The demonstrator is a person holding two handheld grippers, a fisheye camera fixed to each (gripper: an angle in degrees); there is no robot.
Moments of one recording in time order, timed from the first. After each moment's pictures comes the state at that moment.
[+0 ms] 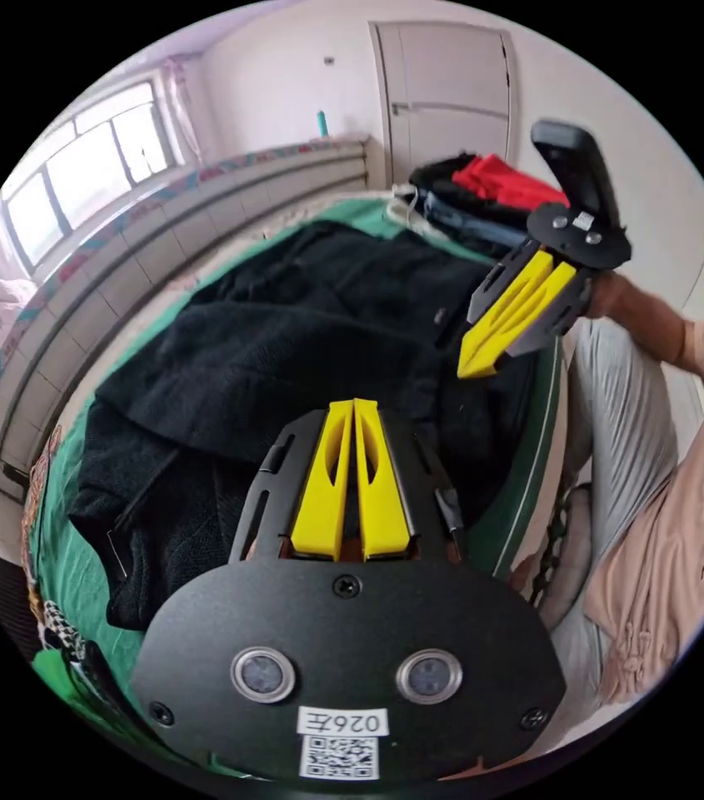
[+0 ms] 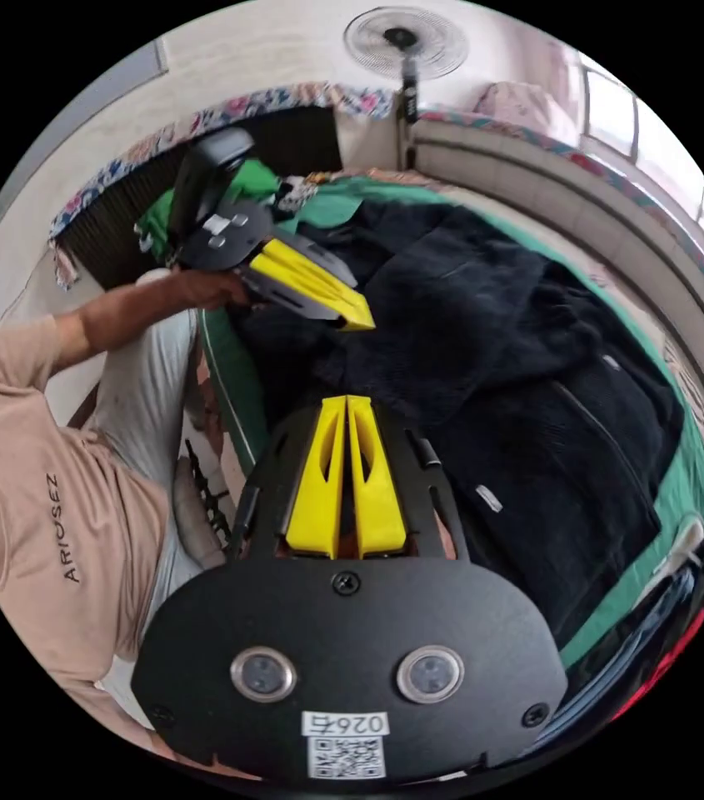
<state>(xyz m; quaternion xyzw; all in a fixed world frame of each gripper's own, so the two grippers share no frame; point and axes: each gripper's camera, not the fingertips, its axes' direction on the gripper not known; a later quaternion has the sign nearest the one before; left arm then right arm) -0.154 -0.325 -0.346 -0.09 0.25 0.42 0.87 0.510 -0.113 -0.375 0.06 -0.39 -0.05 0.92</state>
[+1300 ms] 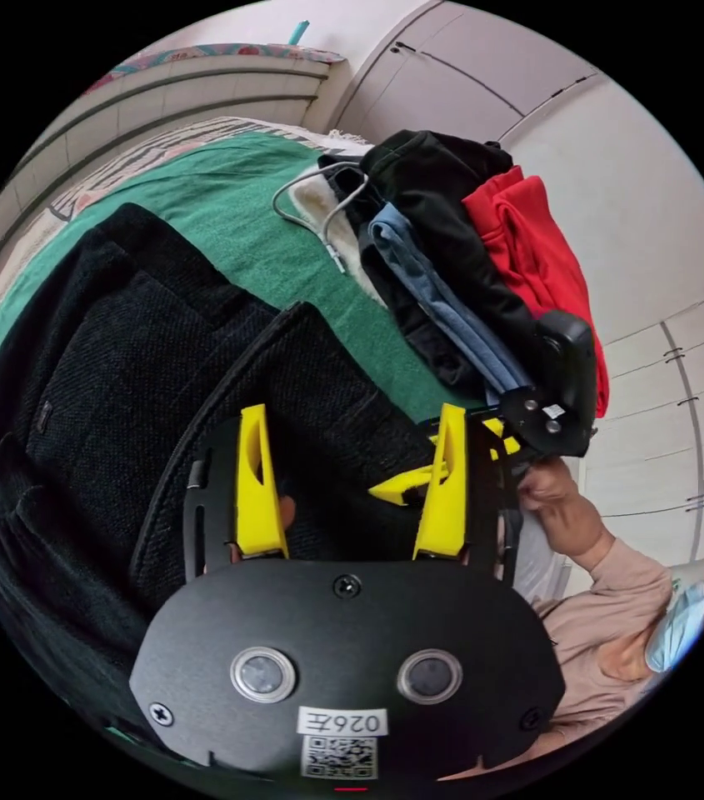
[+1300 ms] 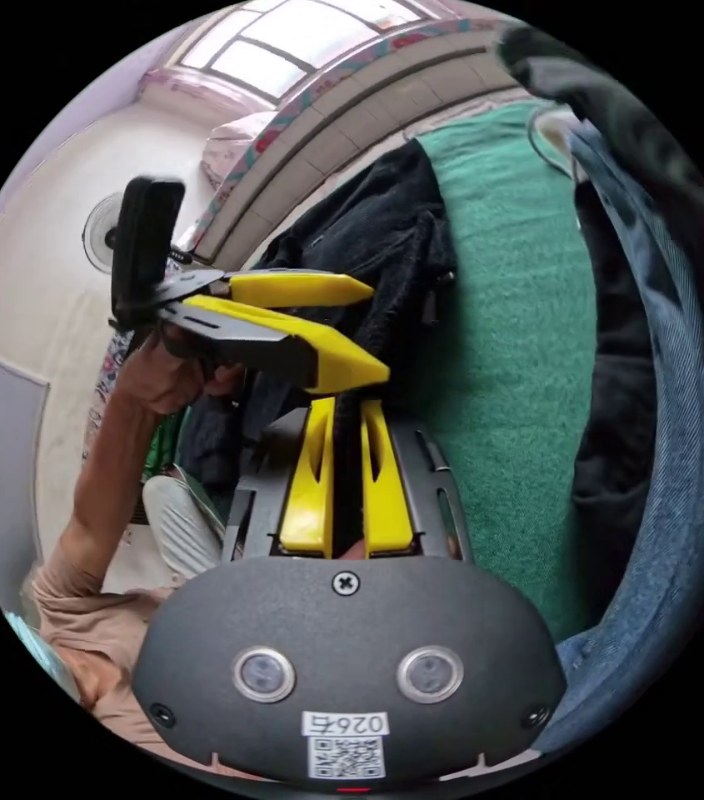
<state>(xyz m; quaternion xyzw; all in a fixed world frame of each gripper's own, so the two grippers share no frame) 0.206 -0.510 -0.215 -0.32 0.39 0.37 0.78 0.791 0.110 -0.145 -0.02 -0.48 0.39 0.79</state>
